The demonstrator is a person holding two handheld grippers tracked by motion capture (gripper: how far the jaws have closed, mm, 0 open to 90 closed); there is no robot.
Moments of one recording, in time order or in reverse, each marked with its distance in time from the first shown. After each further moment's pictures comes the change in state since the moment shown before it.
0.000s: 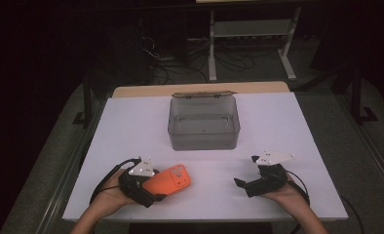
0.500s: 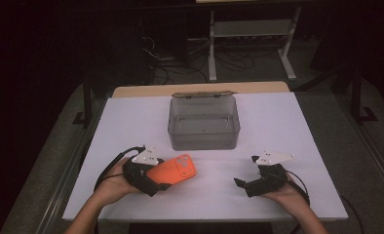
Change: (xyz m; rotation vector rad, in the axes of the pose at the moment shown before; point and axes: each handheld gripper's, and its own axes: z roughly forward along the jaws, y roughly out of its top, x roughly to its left) left arm 0.013 0.031 -0.003 -0.039 -0.018 0.039; right arm 0.000 0.000 0.000 0.001 -0.001 0.003
